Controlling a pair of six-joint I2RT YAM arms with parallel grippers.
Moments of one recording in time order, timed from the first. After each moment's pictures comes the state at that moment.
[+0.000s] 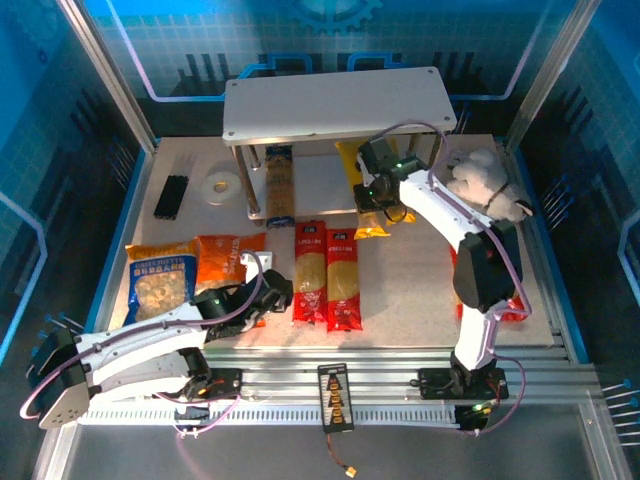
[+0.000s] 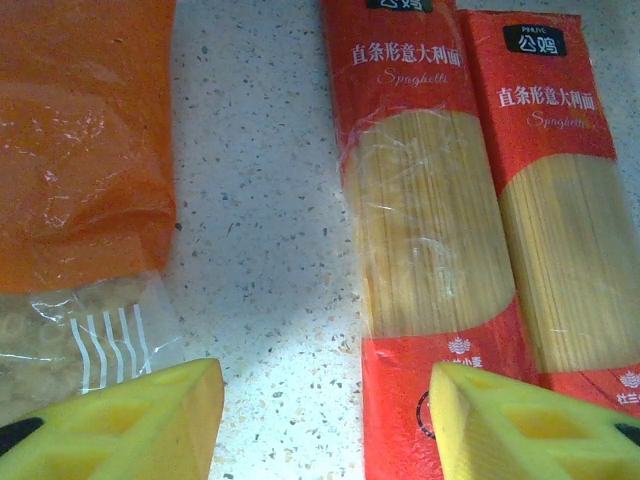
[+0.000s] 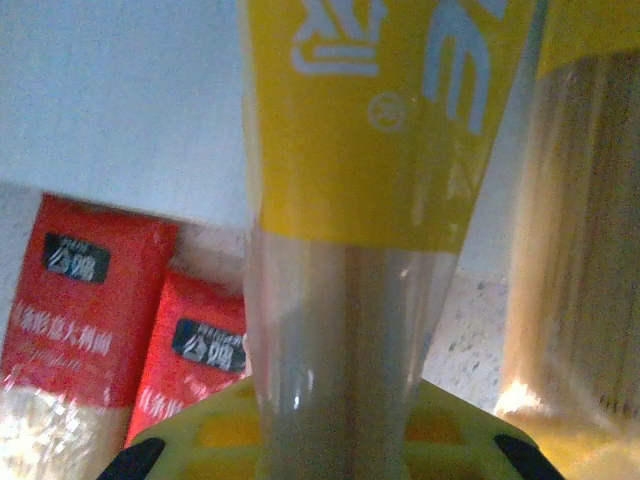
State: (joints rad) left arm -0.93 1.00 0.57 -0.49 -0.46 -0.85; right arm 0.44 1.91 1.67 -0.86 0.02 0.22
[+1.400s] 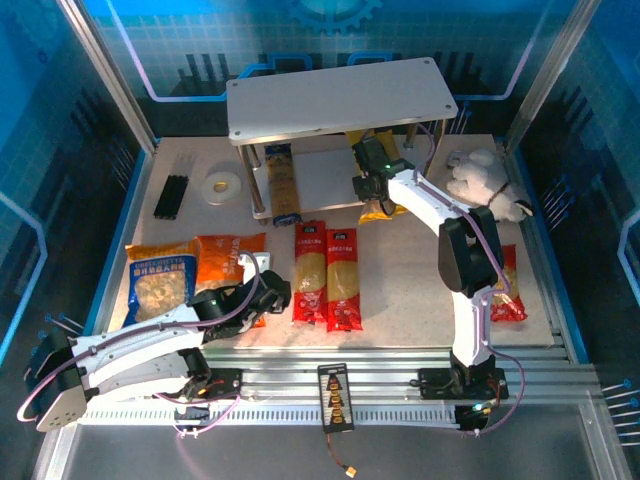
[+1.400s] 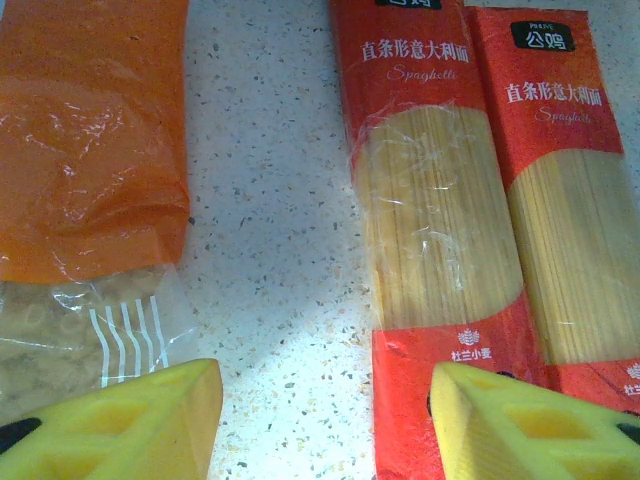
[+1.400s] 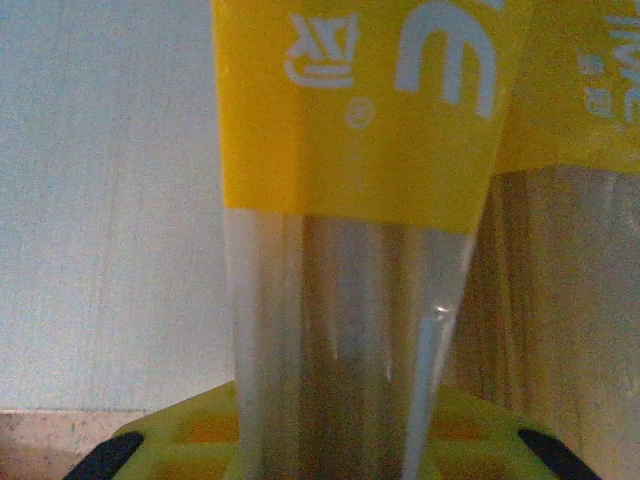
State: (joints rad) left arm -0.93 0.97 0.57 -0.53 -0.46 -0.85; right arm 0.43 2.06 1.71 -0.64 0.27 0.15
